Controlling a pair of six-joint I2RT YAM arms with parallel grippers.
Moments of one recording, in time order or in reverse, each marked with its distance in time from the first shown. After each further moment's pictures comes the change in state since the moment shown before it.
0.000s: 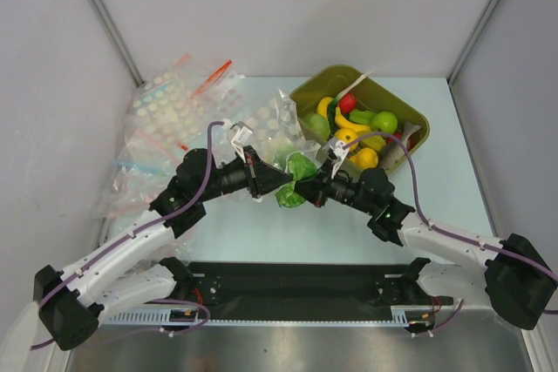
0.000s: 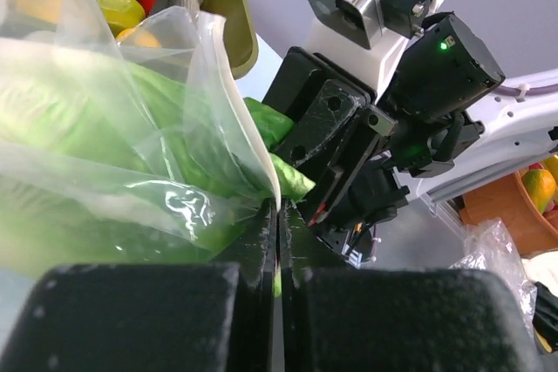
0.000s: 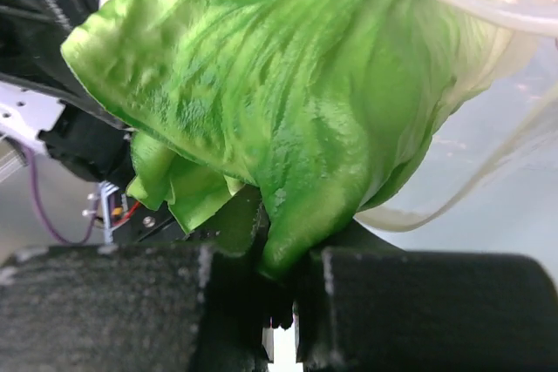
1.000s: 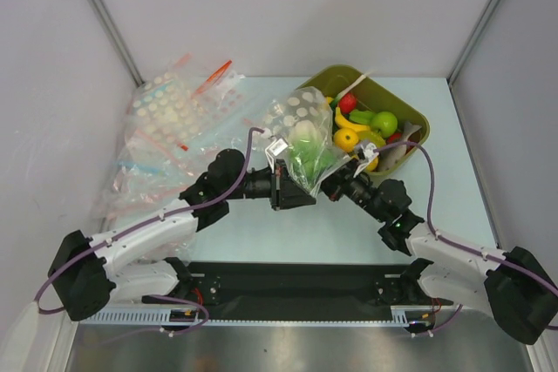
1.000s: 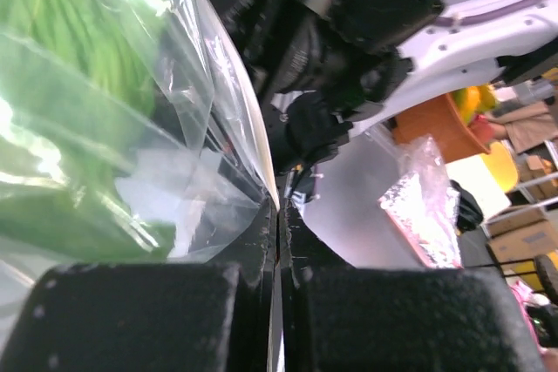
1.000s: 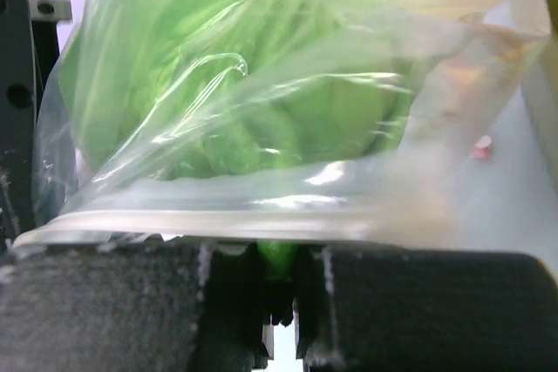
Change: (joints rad) left arm -0.111 0.200 0.004 0.133 0.184 -0.054; right arm -0.087 -0.079 -0.160 0.177 0.171 0.055
